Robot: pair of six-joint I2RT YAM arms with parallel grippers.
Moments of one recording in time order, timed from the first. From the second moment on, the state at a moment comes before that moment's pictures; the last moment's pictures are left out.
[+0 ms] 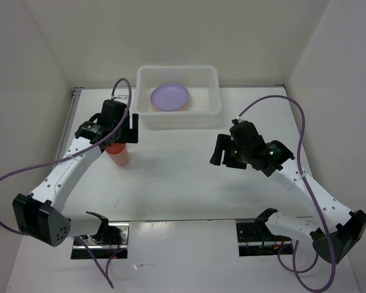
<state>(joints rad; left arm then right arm) -0.35 1.26 1.24 -0.78 -0.24 -0.26 0.61 1.07 1.11 -0.93 0.05 0.69</state>
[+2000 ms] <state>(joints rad) -0.48 2.38 2.87 -1.08 0.02 -0.22 0.25 0.78 0.93 -0.83 0.07 0.76</state>
